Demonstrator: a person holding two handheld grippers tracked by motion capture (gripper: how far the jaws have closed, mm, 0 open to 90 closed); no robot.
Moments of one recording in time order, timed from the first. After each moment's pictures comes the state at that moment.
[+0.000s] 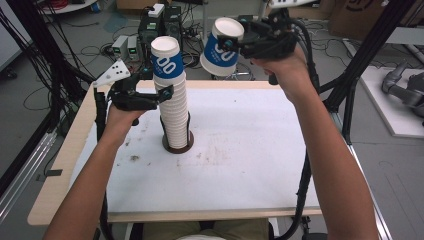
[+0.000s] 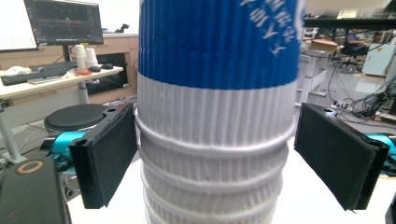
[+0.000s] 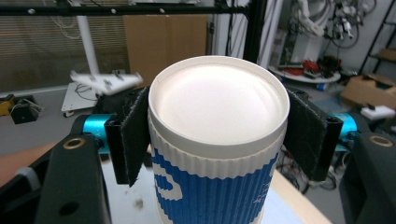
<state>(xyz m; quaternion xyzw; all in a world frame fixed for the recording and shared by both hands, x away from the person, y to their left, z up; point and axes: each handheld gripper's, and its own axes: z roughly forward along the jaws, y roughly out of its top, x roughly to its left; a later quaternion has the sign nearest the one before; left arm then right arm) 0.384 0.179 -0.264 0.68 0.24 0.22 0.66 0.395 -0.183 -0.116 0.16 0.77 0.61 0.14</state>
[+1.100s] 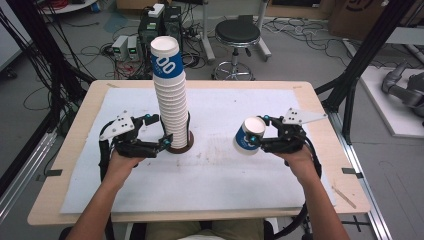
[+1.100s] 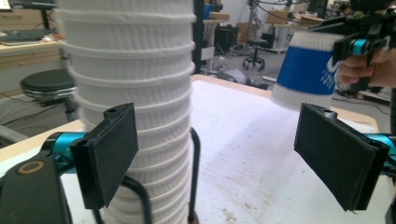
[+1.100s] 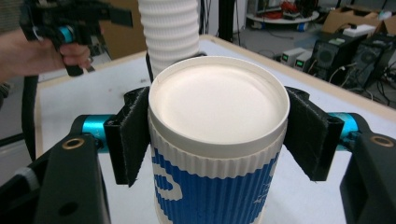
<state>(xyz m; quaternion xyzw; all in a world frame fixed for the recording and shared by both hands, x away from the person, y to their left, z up) 0.325 0.180 -0.358 0.71 0.24 0.19 0.64 0.335 -0.258 -0.330 0.25 0.78 0.56 0.14</state>
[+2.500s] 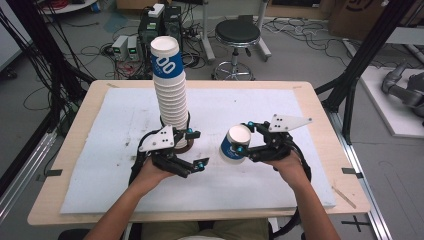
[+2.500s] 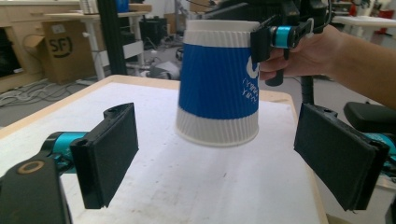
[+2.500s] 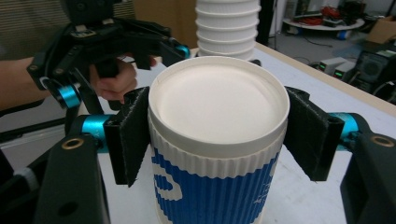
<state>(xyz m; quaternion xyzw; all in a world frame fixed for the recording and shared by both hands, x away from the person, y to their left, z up) 0.312 0.094 -0.368 0.75 0.11 0.09 0.65 0.322 -0.224 -0.330 0.18 0.79 0.57 0.10</state>
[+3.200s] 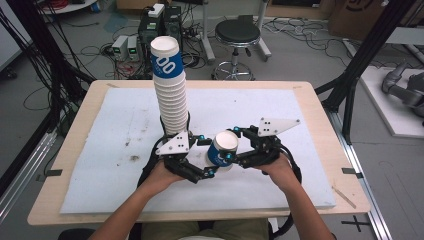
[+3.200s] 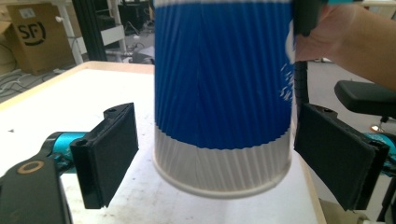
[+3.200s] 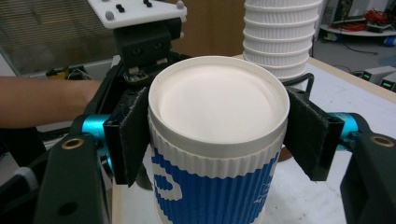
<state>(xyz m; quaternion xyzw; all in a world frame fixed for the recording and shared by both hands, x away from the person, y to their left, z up) 0.312 0.069 -0.384 0.77 0.09 0.07 0.63 0.315 -0.198 -0.332 0.15 0.79 0.60 0.04</state>
